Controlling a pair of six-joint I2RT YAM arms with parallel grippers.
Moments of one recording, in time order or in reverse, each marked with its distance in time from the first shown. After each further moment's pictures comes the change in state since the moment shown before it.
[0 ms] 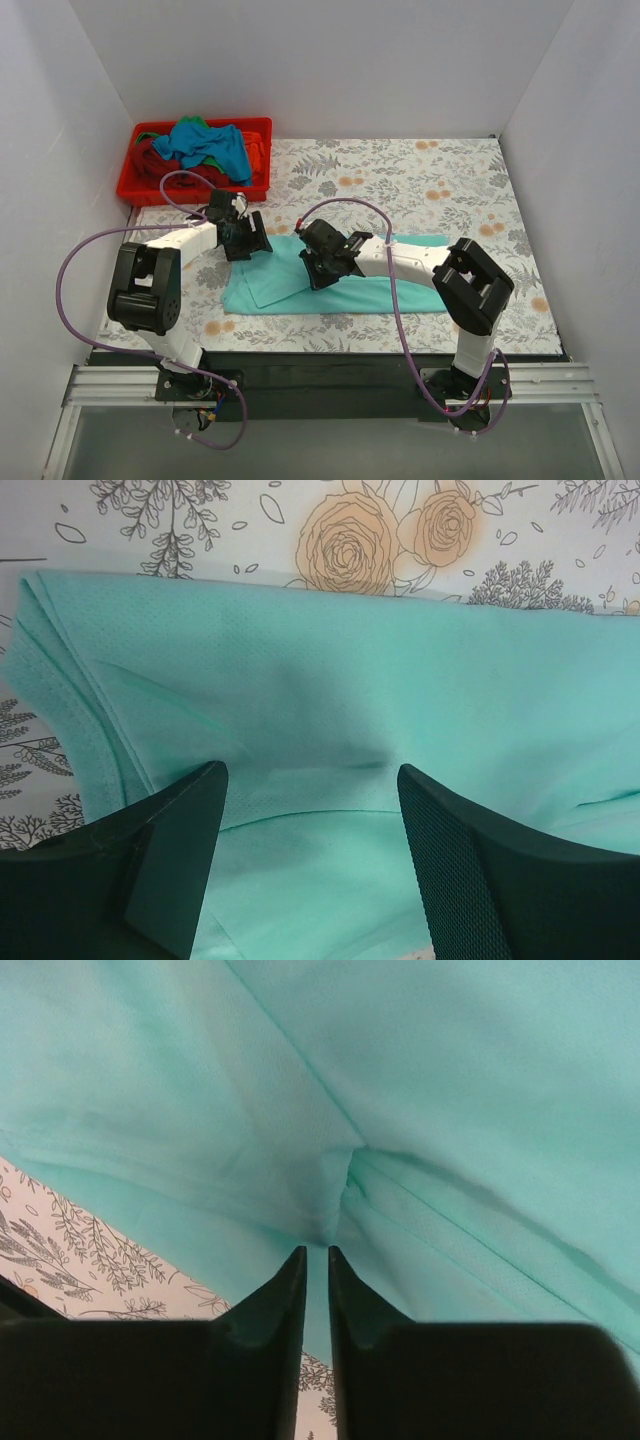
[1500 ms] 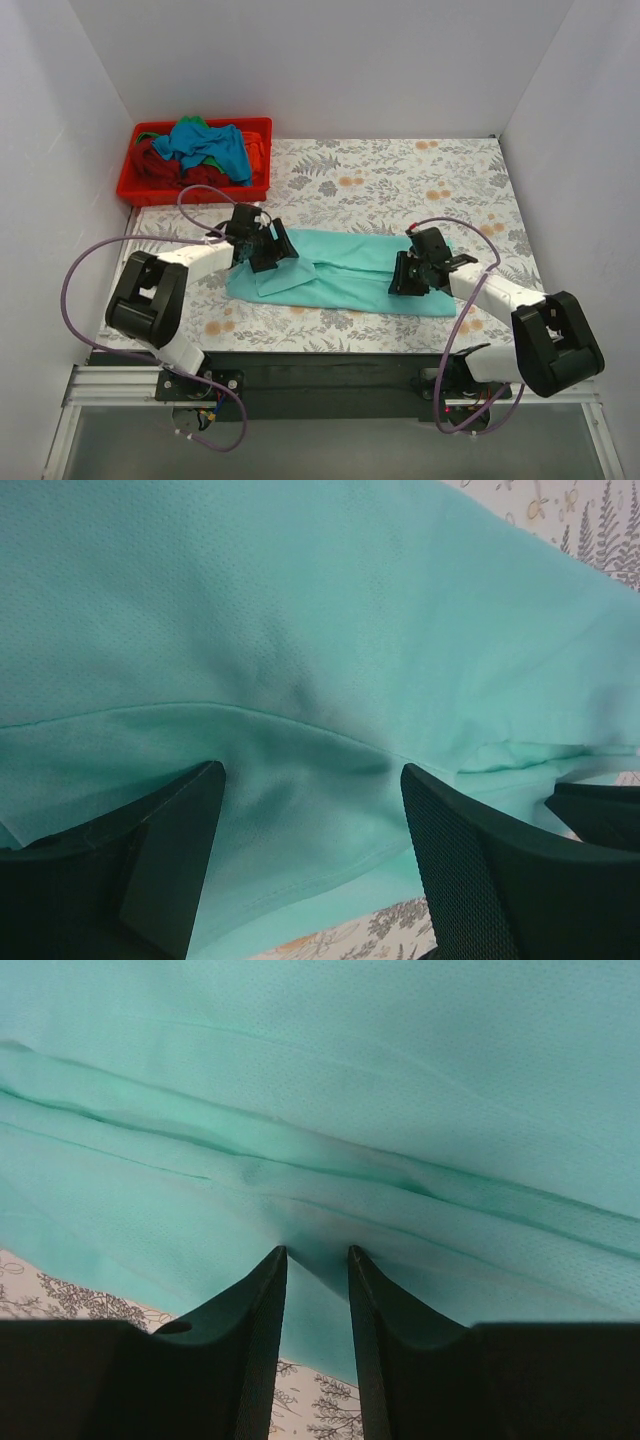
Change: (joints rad) left arm -0.192 -0.087 -0.153 0.196 -0.010 -0.284; right arm -0.541 -0.511 -0.620 0.081 -0.128 0.023
